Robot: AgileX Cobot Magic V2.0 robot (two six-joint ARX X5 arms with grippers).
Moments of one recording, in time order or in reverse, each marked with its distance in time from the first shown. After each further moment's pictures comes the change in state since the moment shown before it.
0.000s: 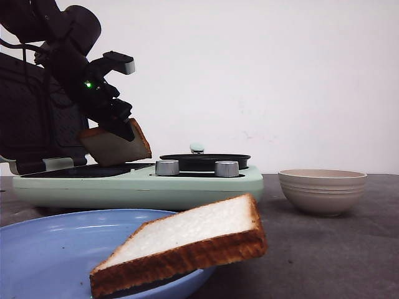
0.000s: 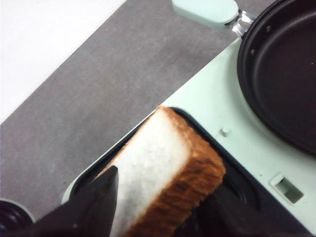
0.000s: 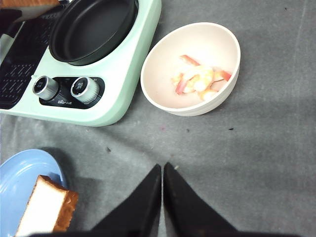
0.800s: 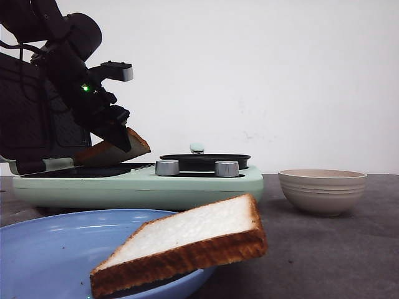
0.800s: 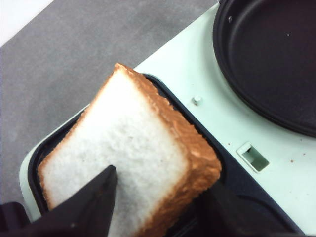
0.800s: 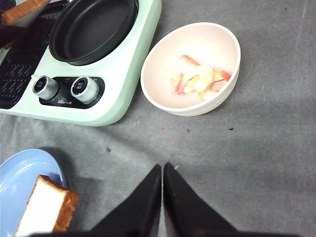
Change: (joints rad) left arm -0.001 0.000 0.000 -0.127 0.008 -0.063; right arm 0.000 0.000 0.000 0.000 0.000 -0.002
